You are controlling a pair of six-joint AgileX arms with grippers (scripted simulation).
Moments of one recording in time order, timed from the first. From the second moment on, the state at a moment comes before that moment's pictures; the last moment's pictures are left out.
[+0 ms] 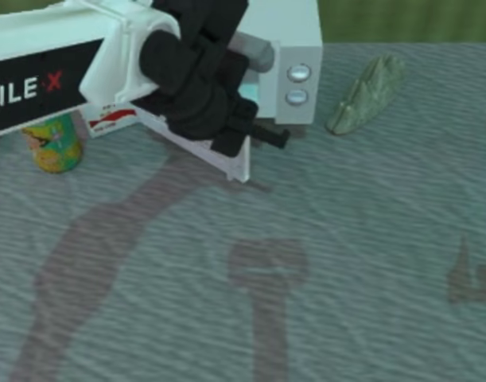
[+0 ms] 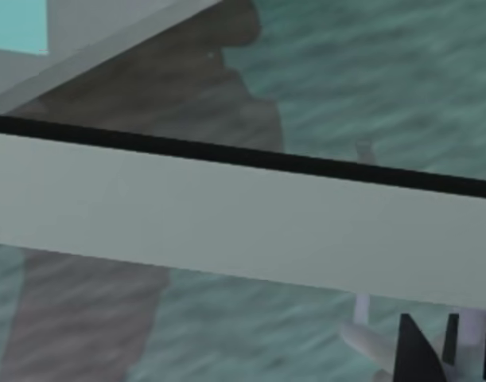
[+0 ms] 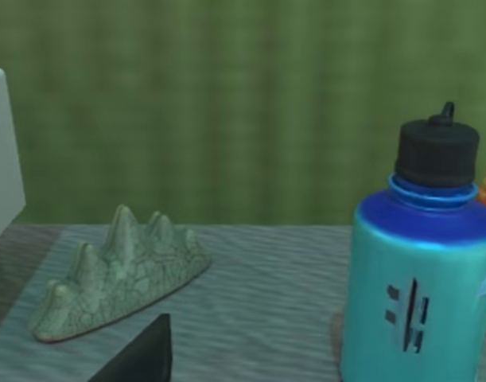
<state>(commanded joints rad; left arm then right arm) -0.58 1.88 1.44 -0.60 -0.02 -0.04 0.00 0.00 0.00 0.00 0.00 0.00</state>
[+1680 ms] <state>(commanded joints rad) -0.54 1.82 1.37 -0.59 0.04 0.07 0.00 0.00 0.00 0.00 0.00 0.00</state>
